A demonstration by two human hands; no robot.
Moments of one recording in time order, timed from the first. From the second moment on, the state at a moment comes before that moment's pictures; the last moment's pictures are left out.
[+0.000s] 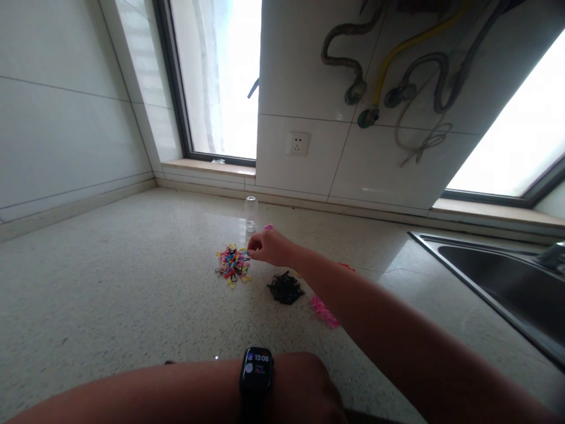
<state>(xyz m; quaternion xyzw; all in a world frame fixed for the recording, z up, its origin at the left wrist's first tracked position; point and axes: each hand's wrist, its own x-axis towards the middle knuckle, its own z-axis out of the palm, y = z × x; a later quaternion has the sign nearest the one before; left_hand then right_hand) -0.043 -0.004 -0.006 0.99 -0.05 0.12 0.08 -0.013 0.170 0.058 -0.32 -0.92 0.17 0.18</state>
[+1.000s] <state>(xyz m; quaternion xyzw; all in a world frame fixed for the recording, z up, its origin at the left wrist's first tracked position) -0.039 -0.012 0.003 0.99 0.01 0.13 0.09 0.220 0.097 0.067 -0.33 -0.69 0.47 0.44</state>
